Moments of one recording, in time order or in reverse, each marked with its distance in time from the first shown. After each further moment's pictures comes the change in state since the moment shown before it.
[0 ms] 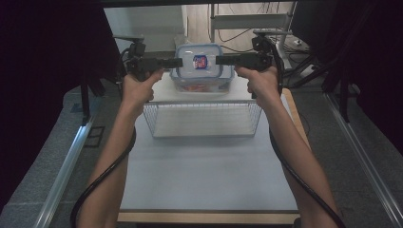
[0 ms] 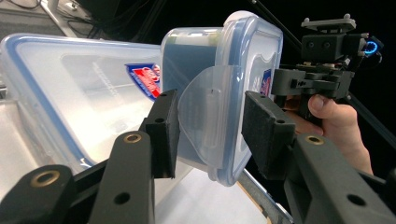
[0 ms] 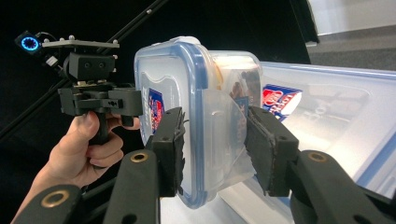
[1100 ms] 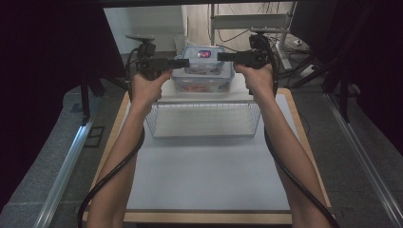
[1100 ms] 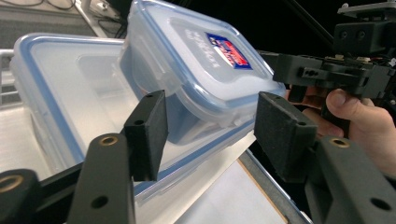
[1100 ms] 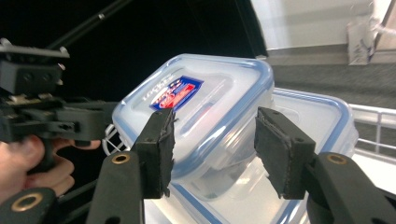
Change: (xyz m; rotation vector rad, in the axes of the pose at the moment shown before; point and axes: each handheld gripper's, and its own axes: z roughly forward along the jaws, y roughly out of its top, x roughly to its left) left arm -0.003 0.001 0.023 0.005 0.113 0.013; right arm -0.011 0.006 0.012 -0.042 -0.189 -0.055
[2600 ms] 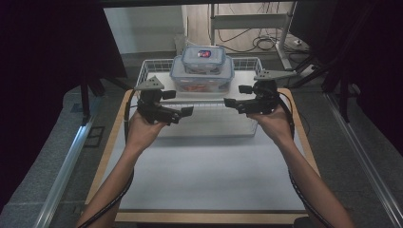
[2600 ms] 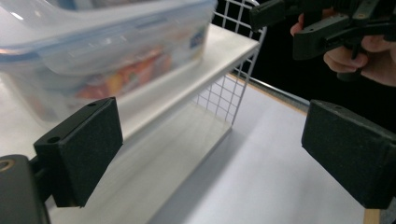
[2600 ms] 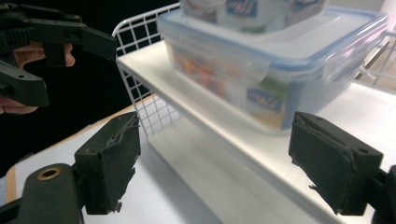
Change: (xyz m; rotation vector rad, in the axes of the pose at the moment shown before) left arm -0.047 -0.108 -0.017 0.053 0.111 0.476; right arm 0.017 -0.100 -0.047 0.039 -0.017 -0.371
